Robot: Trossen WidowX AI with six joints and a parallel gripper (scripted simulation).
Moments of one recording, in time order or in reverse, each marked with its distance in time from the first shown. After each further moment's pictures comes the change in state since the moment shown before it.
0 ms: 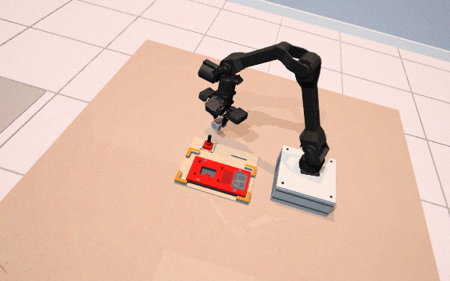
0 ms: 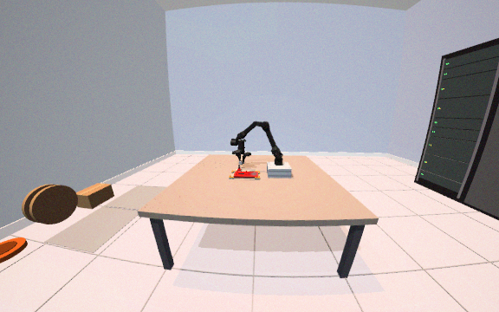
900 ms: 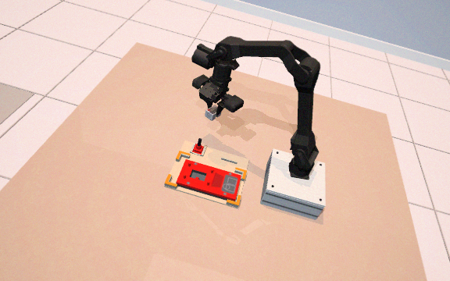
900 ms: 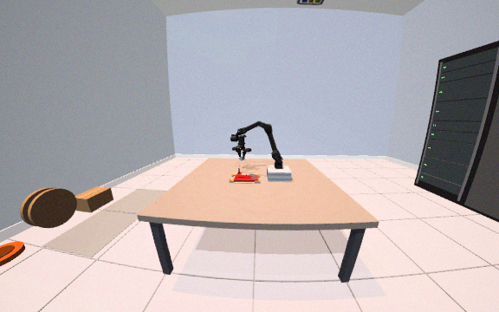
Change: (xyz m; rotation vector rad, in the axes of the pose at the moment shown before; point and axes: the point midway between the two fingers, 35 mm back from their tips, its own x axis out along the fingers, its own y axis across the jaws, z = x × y) arm -0.075 0.006 0.003 -0.006 -0.002 0.000
